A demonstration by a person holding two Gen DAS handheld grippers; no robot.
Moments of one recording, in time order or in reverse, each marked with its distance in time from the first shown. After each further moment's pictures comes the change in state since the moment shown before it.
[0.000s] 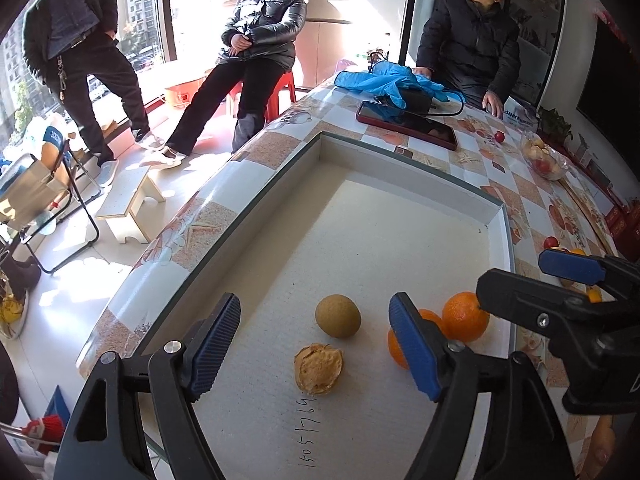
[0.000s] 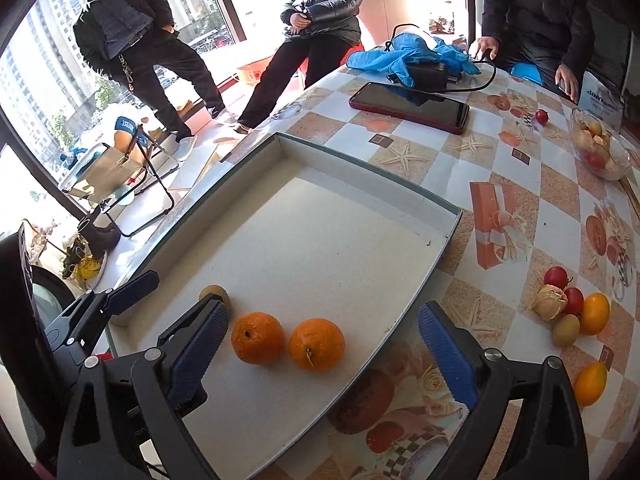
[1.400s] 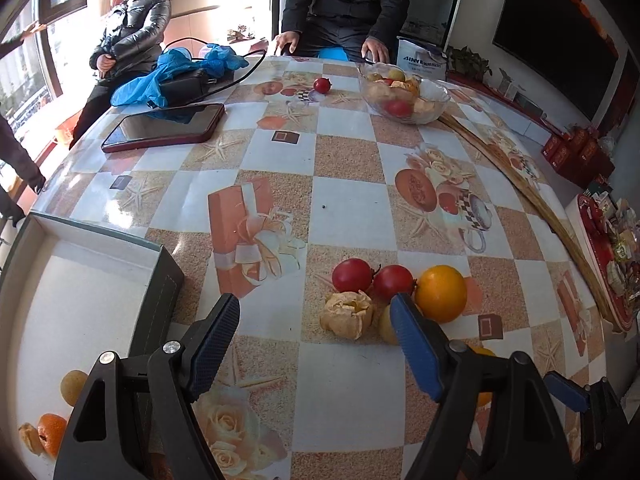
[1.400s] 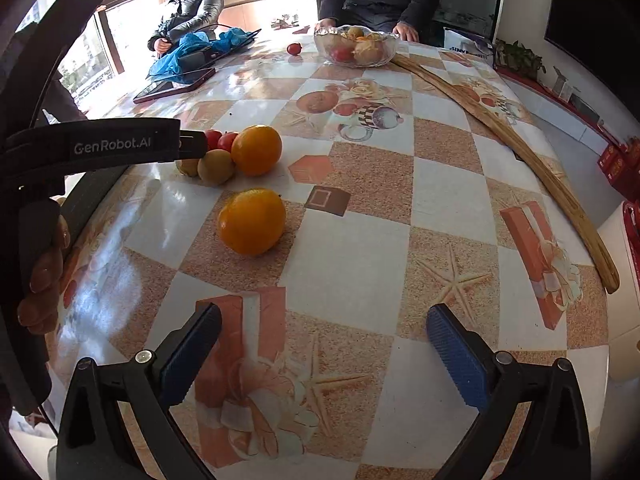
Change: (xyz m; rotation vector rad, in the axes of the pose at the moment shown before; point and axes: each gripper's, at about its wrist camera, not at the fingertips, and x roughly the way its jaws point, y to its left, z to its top) left arm 0.069 -0.249 0.034 0.240 0.094 -0.230; right arm -0.060 -0.200 -0.131 0.214 -0.052 -0.319
